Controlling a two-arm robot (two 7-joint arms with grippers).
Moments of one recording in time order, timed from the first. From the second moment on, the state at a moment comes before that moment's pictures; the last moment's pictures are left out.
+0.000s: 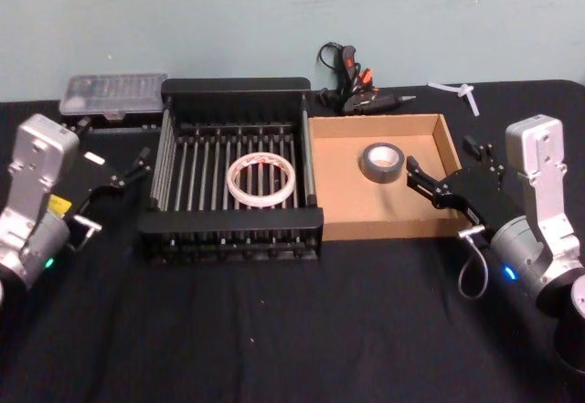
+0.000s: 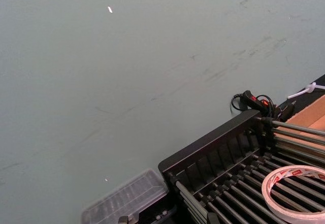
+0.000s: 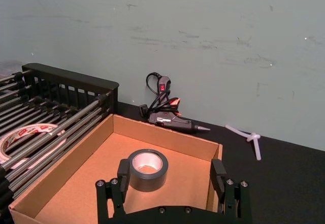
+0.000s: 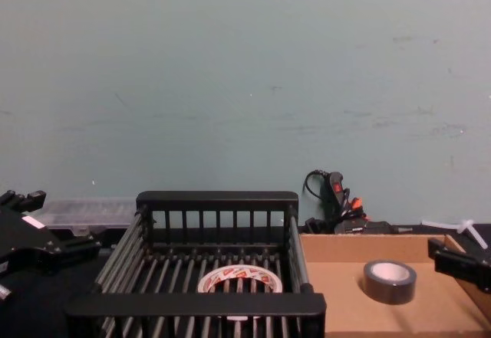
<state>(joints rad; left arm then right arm) -0.20 0.60 0.45 -1.41 -0.25 -0.12 0.03 0.04 0.26 -0.16 -1.51 0.12 0.00 0.16</state>
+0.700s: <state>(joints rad) -0.20 0.60 0.45 -1.41 -0.25 -0.12 0.03 0.04 0.26 -0.16 -1.51 0.12 0.00 0.16</state>
